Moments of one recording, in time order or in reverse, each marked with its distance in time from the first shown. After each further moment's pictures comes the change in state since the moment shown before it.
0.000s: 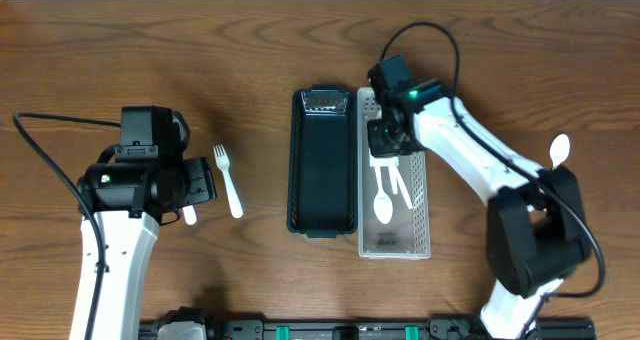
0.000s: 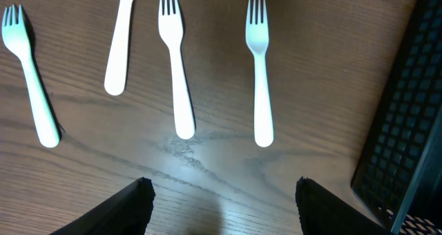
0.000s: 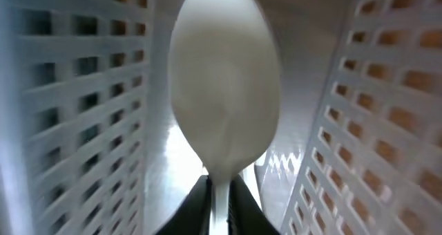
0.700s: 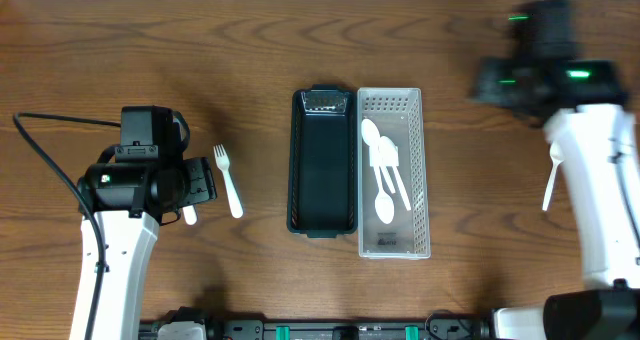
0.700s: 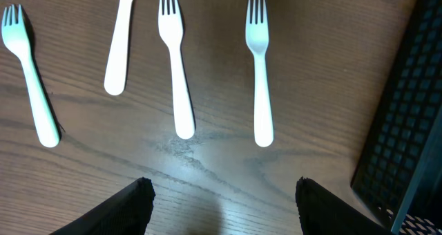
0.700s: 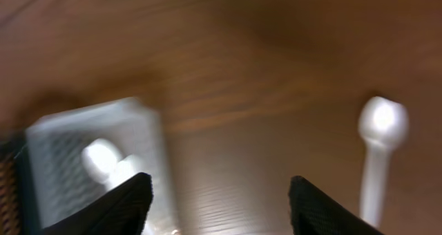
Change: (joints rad) left arm 0.000 0.000 0.000 0.000 0.000 0.000; right arm -0.484 -0.347 0.186 -0.171 0.054 -0.029
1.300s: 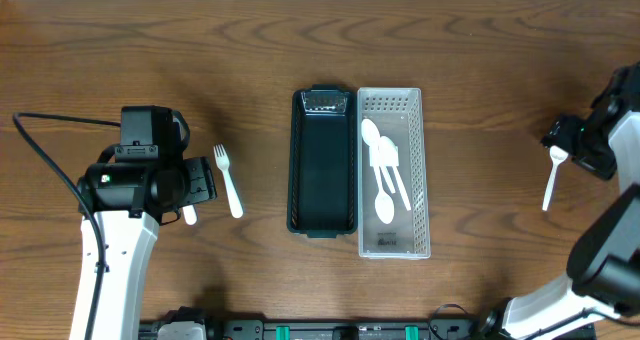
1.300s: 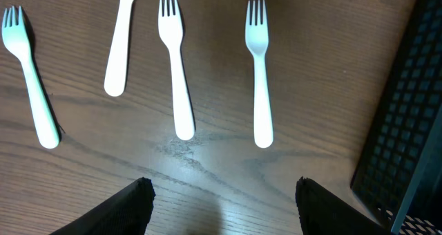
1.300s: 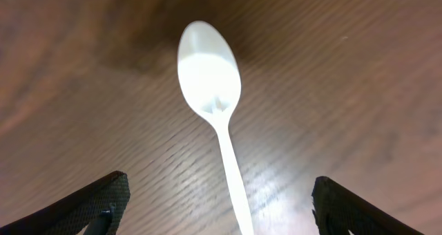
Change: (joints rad) left arm 0.000 0.000 0.000 0.003 0.000 0.000; right arm -0.419 0.275 -0.270 0.225 0.005 -0.169
